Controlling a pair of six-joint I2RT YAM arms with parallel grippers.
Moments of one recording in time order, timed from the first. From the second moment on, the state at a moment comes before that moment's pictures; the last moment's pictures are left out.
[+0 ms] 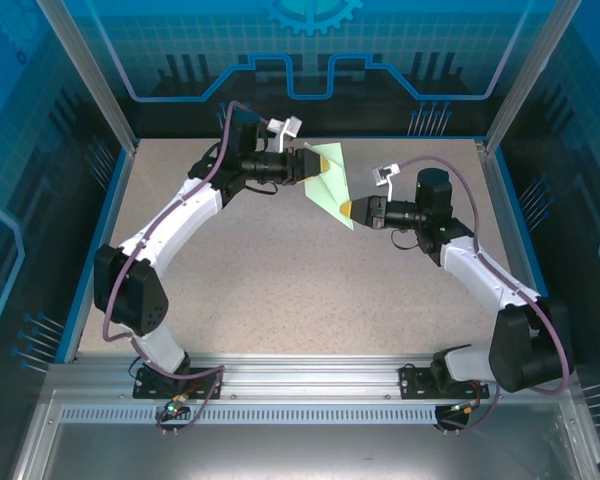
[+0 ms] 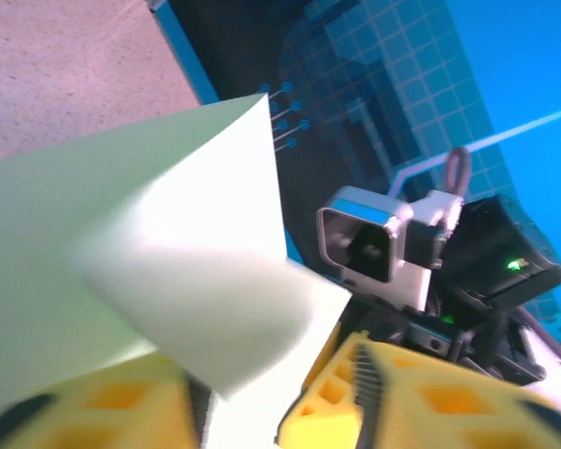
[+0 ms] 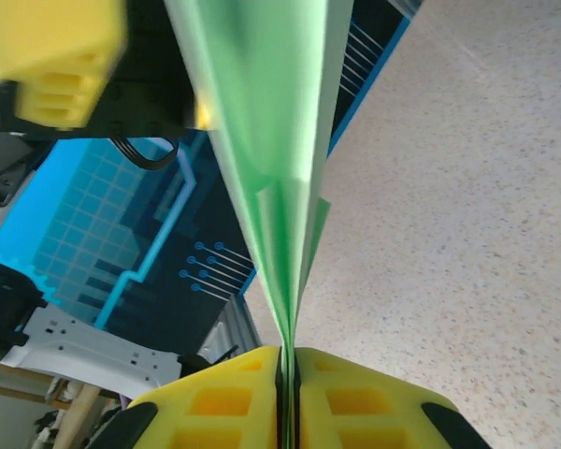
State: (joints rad) left arm -0.38 1.71 1.58 -0.31 0.84 -0.67; right arm 0.22 1.33 0.90 0.07 -1.01 0.64
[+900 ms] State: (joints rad) left arm -0.33 1.08 0.95 -0.48 -0.01 -0.62; right arm 0.85 1.99 1.57 -1.14 0.81 0.04
